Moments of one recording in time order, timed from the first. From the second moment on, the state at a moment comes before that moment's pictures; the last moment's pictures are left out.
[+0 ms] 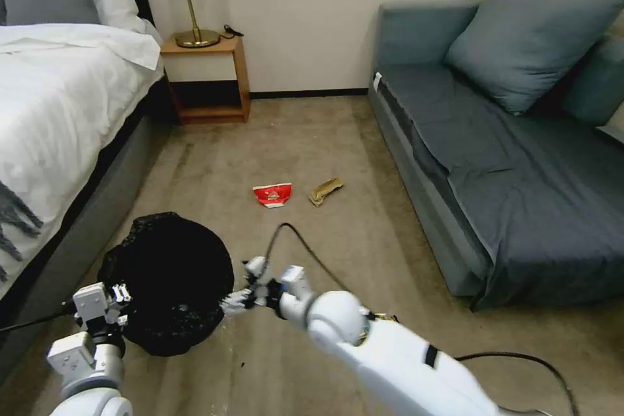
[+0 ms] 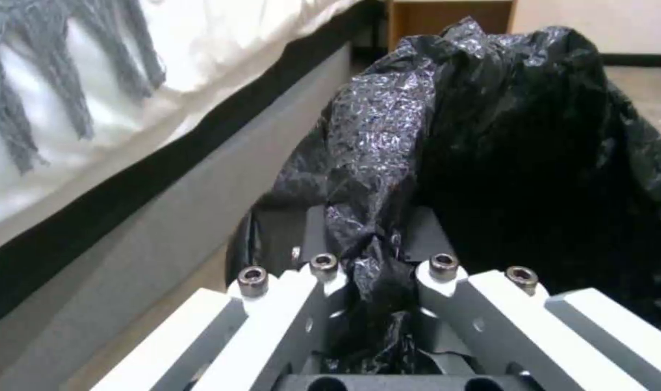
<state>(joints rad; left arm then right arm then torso) 1.72 -1.43 -0.86 -2.15 -0.29 0.18 -0.23 -0.85 1.20 -0.36 1.67 0.42 -0.36 -0.23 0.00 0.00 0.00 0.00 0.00</state>
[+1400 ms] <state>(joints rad) 1.76 -1.44 -0.85 -2.16 -0.27 0.14 -0.23 -0.98 1.12 -0.01 1.21 -0.28 -0.29 -0.51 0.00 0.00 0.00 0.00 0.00</state>
